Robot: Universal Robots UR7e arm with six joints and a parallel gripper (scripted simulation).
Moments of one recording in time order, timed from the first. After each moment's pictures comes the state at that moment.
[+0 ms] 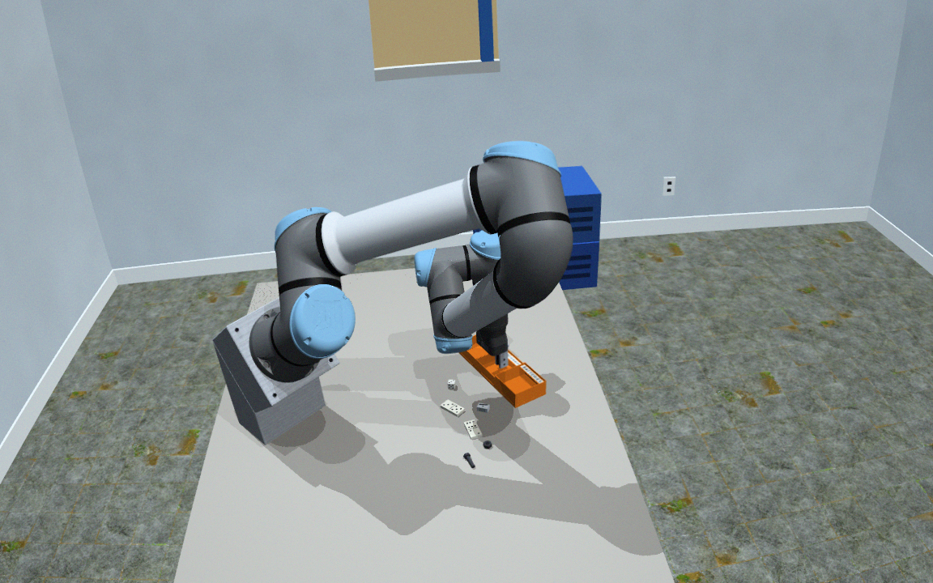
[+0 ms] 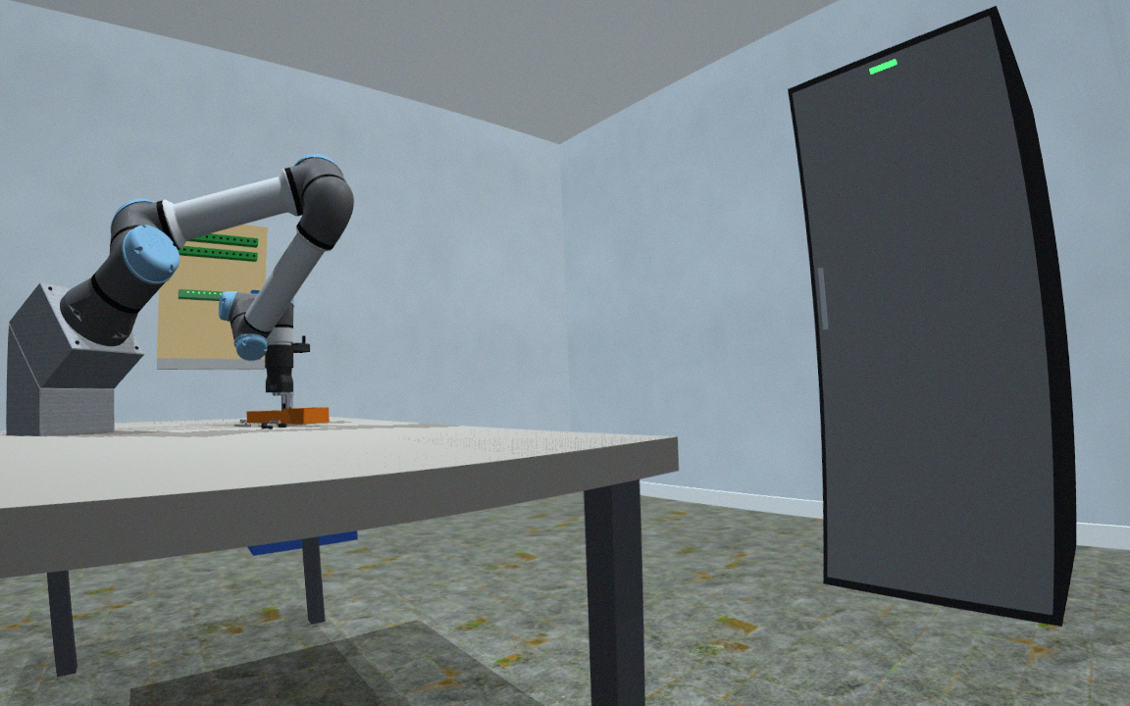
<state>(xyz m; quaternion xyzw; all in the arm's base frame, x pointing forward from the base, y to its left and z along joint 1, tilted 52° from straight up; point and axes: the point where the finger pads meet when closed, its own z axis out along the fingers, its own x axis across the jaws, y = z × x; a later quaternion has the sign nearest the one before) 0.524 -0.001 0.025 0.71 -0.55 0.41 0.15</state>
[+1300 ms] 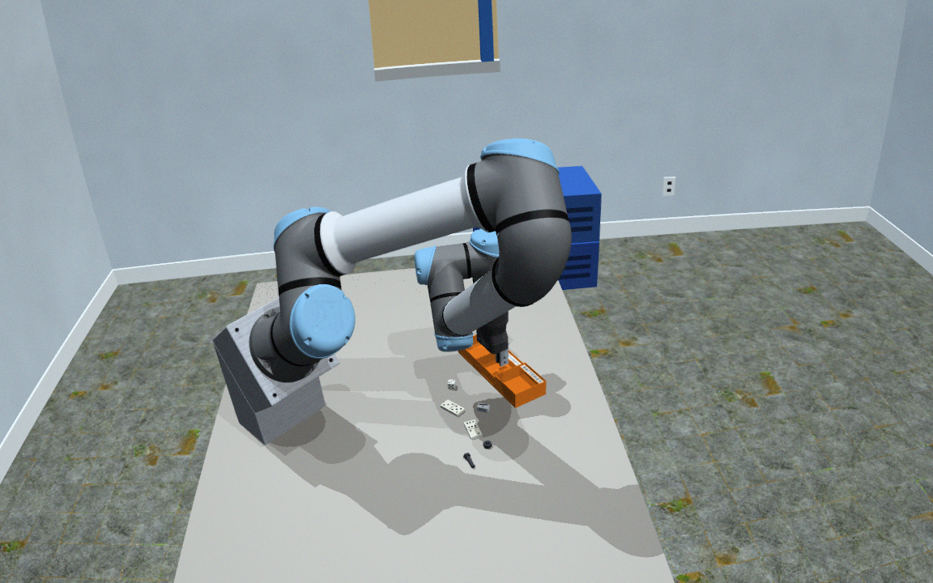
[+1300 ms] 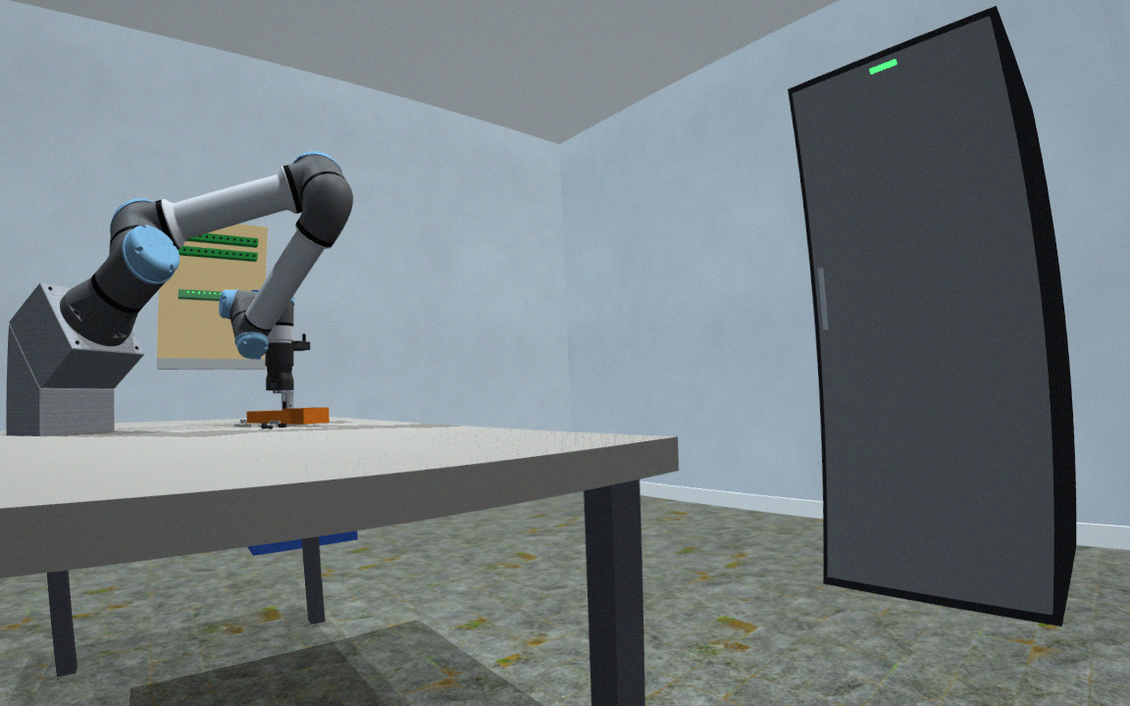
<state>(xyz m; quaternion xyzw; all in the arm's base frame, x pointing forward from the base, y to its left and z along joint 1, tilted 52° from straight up) 0.523 0.003 0.028 0.71 -0.55 0.41 0.15</state>
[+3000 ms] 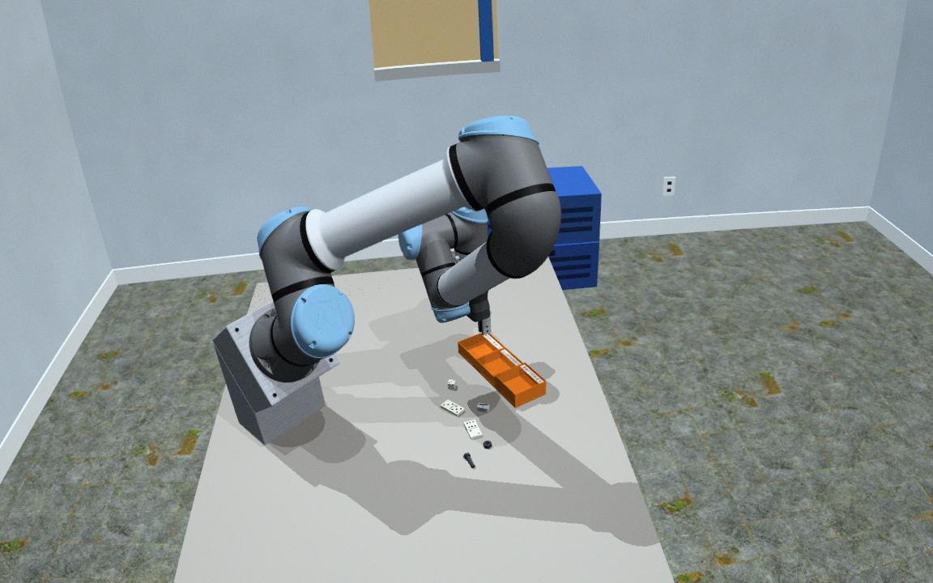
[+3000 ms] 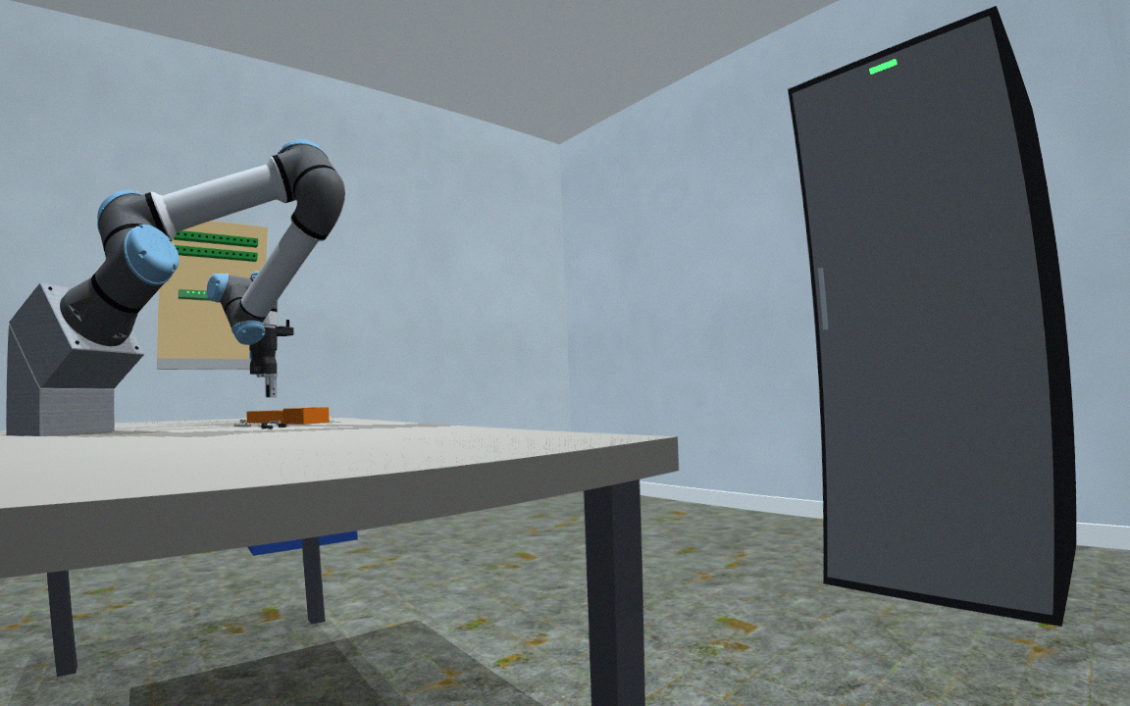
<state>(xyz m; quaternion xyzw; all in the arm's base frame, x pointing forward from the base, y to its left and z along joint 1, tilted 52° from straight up) 0.498 0.082 0.002 0.71 -0.55 0.41 0.15</state>
